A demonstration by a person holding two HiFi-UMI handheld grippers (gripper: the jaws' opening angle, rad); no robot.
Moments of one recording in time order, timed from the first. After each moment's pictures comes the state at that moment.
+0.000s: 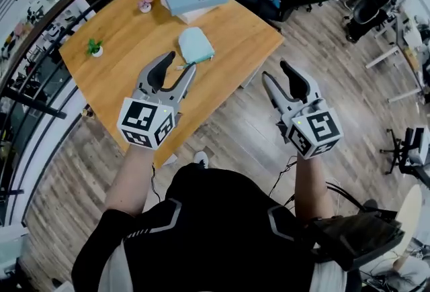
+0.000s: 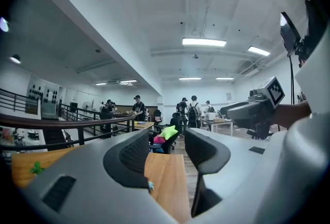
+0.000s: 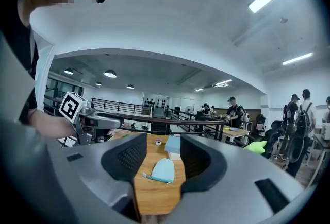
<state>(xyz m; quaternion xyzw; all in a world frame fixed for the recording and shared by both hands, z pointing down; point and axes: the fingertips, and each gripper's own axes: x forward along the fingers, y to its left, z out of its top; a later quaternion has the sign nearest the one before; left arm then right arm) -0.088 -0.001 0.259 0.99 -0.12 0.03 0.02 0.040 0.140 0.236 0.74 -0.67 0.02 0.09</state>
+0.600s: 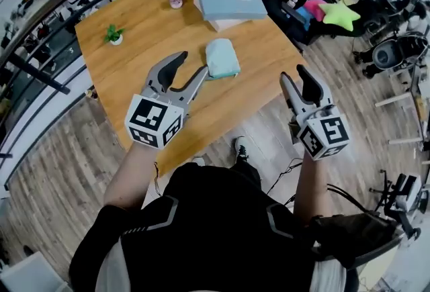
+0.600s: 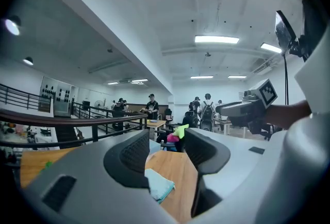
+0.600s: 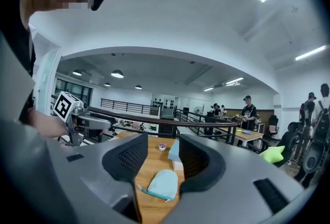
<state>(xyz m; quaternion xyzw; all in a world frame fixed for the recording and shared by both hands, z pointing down) -0.096 -0.092 0.276 0.98 -0.17 0.03 0.03 0.074 0.026 0.246 0.71 -0.70 0.02 0.10</state>
